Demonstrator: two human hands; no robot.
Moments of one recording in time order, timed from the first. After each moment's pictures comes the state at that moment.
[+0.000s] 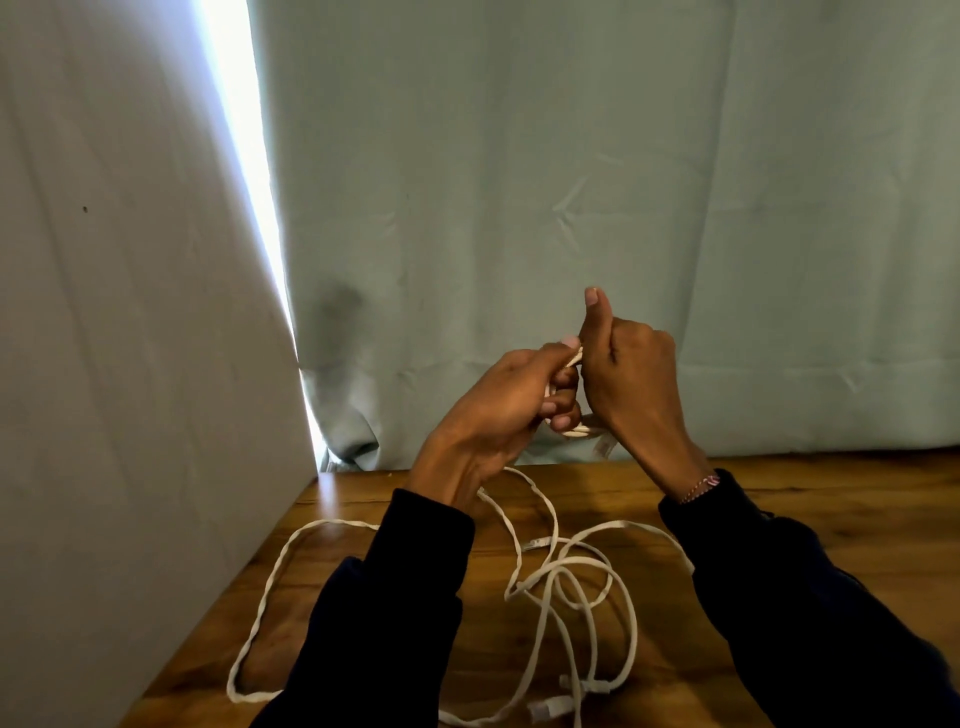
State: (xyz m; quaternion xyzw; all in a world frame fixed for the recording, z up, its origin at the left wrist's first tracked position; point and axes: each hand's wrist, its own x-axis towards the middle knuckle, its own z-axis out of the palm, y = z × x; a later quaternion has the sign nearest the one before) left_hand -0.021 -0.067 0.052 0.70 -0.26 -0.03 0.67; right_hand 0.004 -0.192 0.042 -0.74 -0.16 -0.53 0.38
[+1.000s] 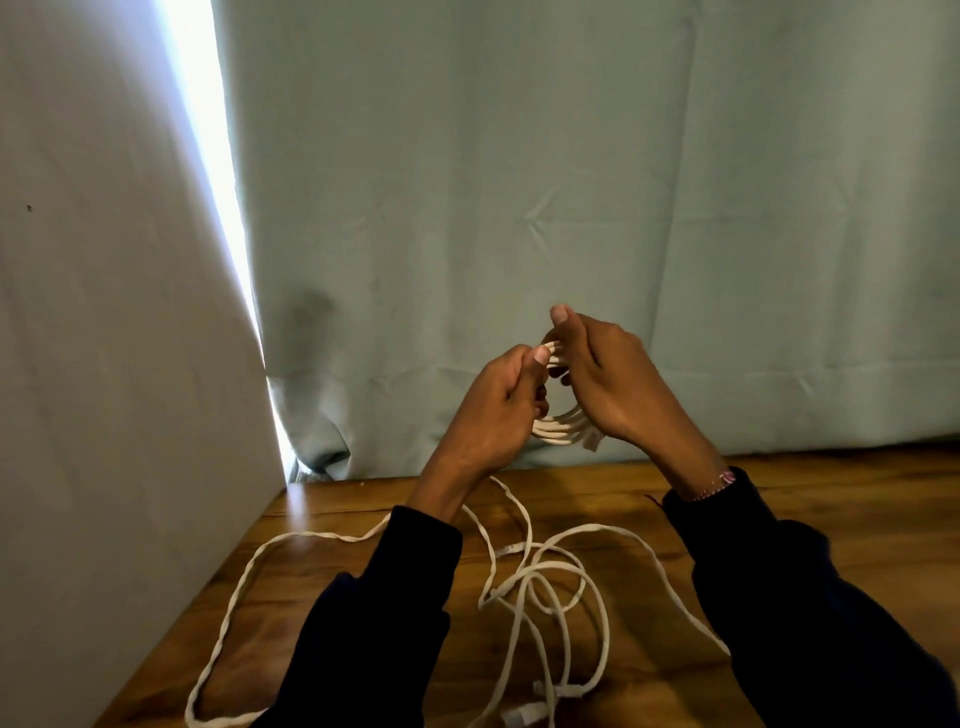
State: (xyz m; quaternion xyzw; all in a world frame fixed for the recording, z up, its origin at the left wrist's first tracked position) left_hand -0.006 -0.080 0.033 0.77 -0.31 0.20 0.53; right_hand -0.016 -0.210 0.056 -0.85 -0.16 -0.34 0.37
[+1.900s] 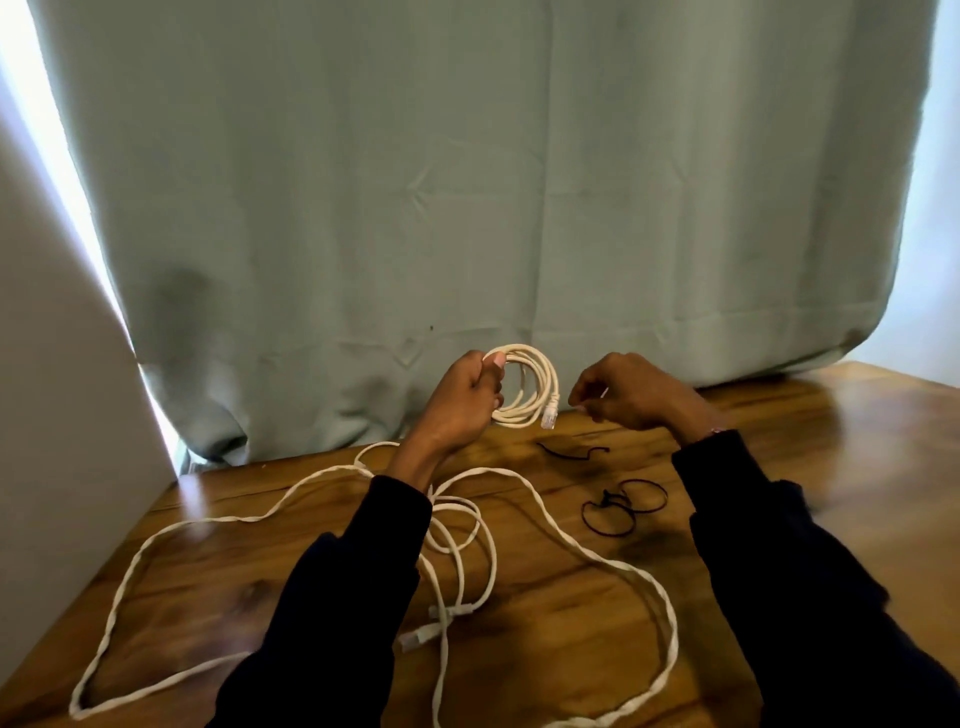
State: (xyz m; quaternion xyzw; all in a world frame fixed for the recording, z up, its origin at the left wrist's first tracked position) left_hand 0.005 -0.150 -0.005 0.78 -0.28 0.10 0.55; right_hand -0.027 -0.369 0.008 -0.98 -0.03 -0.13 0.16
